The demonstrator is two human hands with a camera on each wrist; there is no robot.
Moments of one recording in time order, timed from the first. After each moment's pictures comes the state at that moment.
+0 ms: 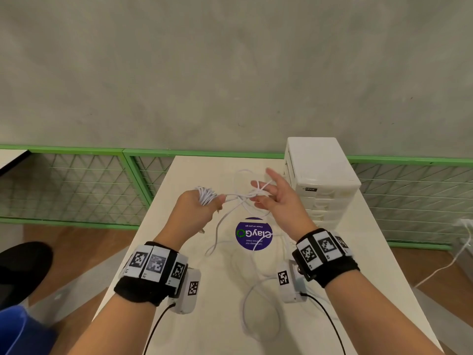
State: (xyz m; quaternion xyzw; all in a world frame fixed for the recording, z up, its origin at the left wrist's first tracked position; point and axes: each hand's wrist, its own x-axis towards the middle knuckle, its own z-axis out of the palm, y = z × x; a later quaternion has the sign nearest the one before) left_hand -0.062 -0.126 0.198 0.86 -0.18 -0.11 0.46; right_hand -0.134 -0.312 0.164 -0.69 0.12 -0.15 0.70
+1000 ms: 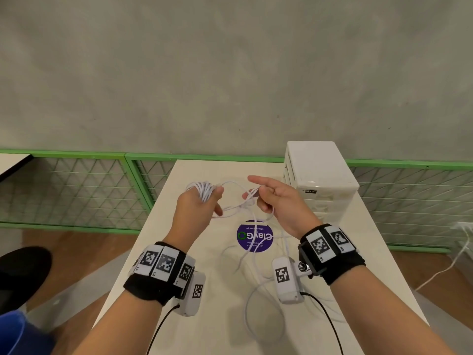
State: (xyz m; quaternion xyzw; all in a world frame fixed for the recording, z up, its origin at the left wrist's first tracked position) left_hand -0.066 -0.127 0.199 0.84 -0.19 -0.02 0.51; right_hand -0.141 -0.301 0.189 -0.65 0.06 -0.11 0.75
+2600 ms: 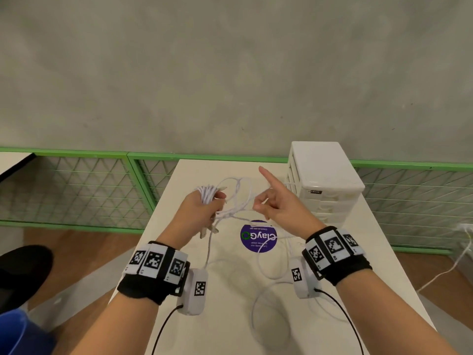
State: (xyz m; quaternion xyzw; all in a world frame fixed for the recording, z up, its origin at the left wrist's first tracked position) left_hand -0.055 -0.115 0.198 0.79 -0.15 -0.17 0.57; right_hand -0.144 -0.302 0.182 -0.80 0.02 -0.09 0.59
